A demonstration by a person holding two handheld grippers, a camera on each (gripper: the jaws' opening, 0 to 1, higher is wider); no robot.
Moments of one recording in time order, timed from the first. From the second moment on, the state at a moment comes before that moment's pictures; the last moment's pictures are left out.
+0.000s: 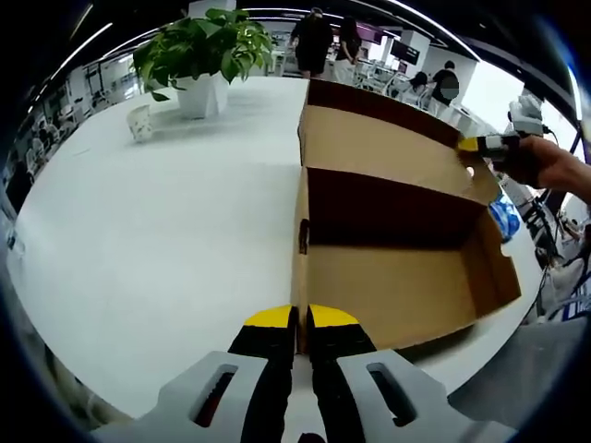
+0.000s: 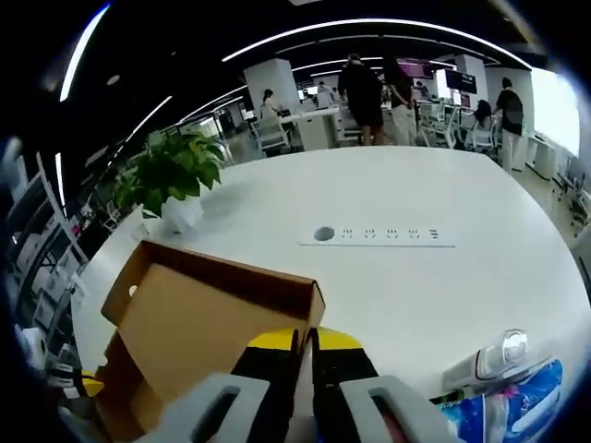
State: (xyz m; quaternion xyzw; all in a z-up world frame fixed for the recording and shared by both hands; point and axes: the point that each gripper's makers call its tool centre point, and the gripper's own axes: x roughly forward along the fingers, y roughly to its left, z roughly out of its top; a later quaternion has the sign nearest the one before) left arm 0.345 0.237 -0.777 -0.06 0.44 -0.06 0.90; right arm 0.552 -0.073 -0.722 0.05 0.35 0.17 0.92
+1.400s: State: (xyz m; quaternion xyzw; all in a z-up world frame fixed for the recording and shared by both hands) left arm 0.354 0.225 -0.777 -0.09 0.44 -0.04 0.89; right arm 0.498 -0.065 -0.644 -0.04 0.21 0.22 0.95
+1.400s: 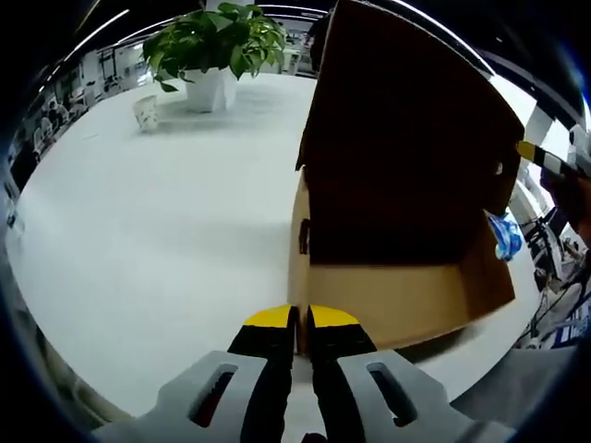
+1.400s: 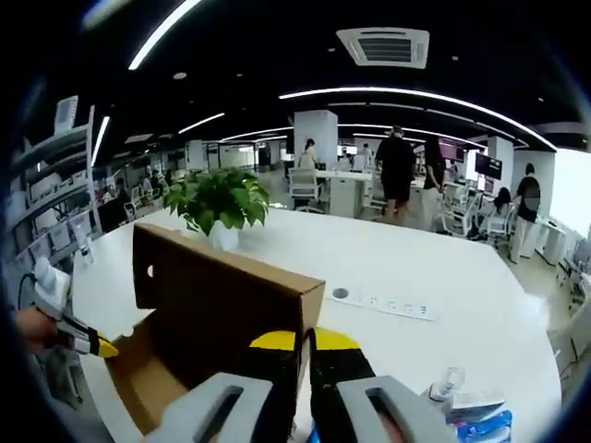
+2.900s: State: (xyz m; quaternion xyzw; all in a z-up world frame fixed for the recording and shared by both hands) left arm 0.360 0.211 -0.779 -0.09 0.41 -0.12 0.90; right arm 0.423 -0.076 -0.668 -0.02 0.16 0.17 0.97
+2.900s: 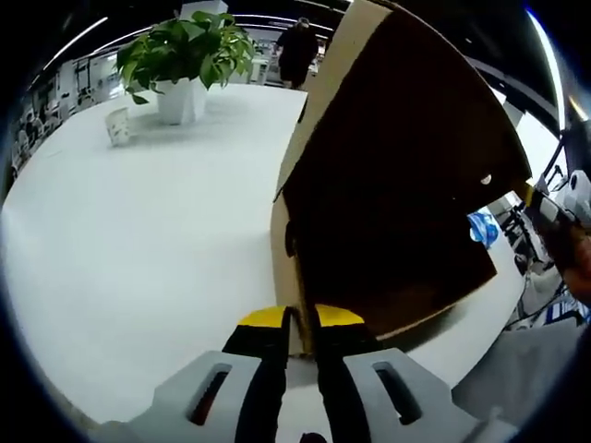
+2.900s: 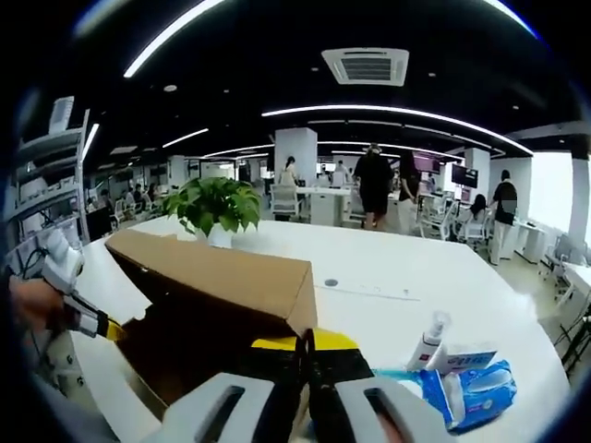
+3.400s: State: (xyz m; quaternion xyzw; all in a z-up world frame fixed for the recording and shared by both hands) left arm 0.361 0.209 -0.769 -0.08 0.38 -0.16 0.91; right arm 0.409 -0.077 -0.681 -0.01 0.17 0.17 0.97
